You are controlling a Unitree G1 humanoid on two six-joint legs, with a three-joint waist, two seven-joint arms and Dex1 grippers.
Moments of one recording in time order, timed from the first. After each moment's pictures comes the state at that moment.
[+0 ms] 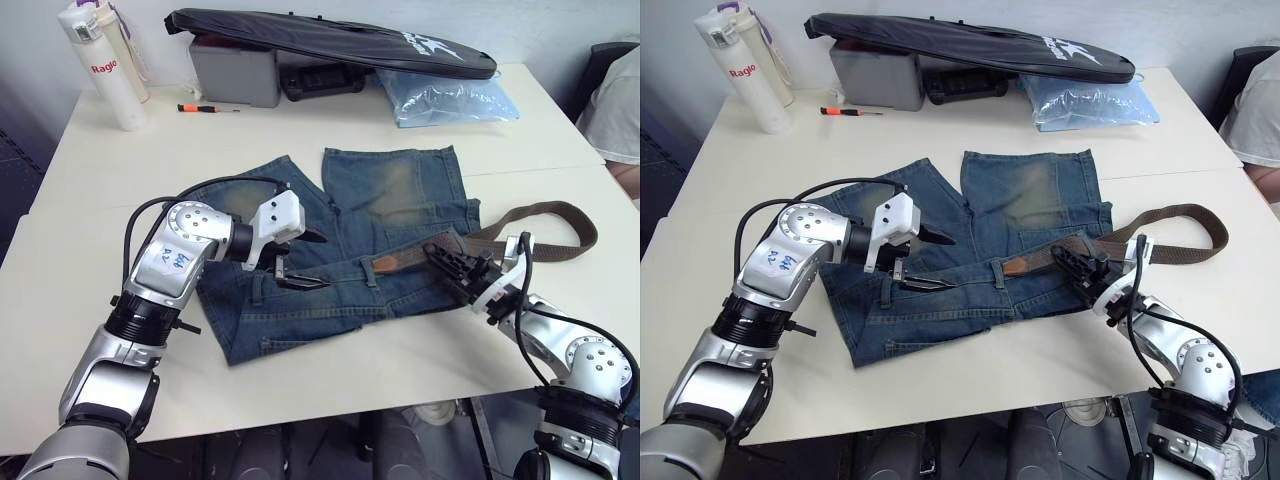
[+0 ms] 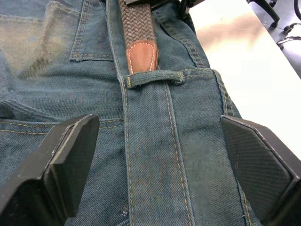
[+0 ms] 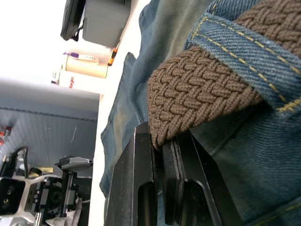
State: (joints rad) left arm -0.76 0.57 -0.25 0.04 -0.23 0.49 -1.14; right arm -0.29 -0.35 -0.50 -0.01 1.49 1.07 0.04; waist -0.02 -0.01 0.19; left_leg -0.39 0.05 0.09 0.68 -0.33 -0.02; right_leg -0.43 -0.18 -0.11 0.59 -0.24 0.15
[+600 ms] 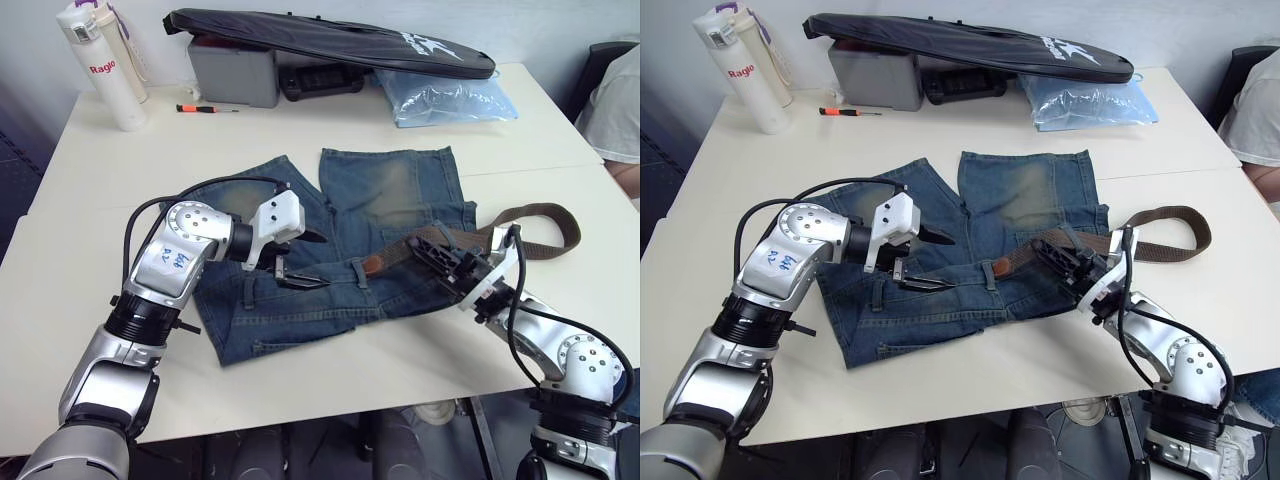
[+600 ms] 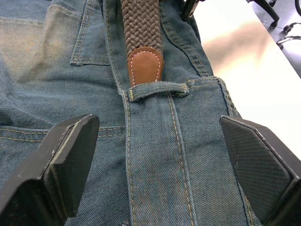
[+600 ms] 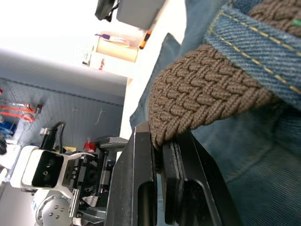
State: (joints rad) left arm -0.76 0.57 -0.25 0.03 -0.23 0.49 -1.14; right arm -0.25 -0.39 -0.41 -0.07 1.68 1.03 -0.01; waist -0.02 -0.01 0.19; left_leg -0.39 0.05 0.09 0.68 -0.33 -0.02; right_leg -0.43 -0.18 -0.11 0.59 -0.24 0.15
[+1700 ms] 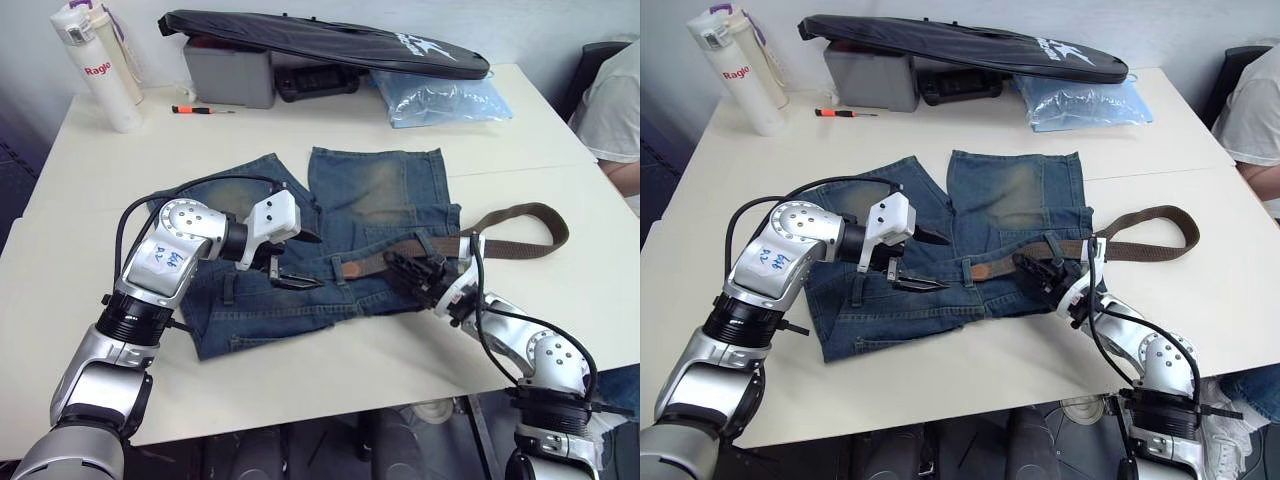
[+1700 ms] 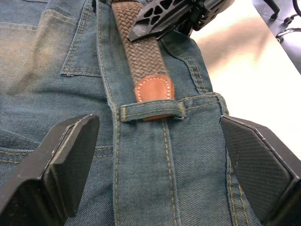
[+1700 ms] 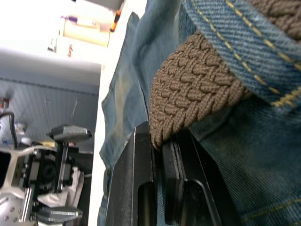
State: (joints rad) left arm -0.76 0.60 -0.25 0.01 -0.23 0.50 -1.15; right arm -0.29 -0.33 -0.30 -0.04 1.52 1.01 0.00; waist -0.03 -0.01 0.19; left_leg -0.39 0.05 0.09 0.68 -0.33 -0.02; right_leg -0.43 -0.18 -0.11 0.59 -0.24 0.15
